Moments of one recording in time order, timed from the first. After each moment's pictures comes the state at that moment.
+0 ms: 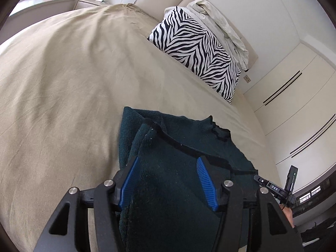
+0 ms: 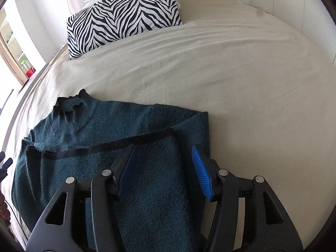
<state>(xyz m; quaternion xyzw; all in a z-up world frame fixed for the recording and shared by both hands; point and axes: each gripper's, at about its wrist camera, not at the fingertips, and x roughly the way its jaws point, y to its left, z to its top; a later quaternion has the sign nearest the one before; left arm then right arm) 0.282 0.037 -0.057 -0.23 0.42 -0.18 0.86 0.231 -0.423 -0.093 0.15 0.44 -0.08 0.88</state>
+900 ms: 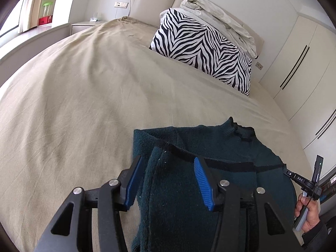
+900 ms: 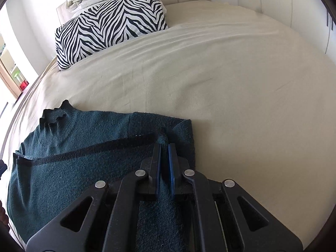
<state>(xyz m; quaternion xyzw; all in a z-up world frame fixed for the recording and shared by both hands) 0.311 0.019 -0.052 -0.12 0.41 -0.13 0.89 0.228 -0.443 -0.109 0.17 0.41 -0.12 0.89</state>
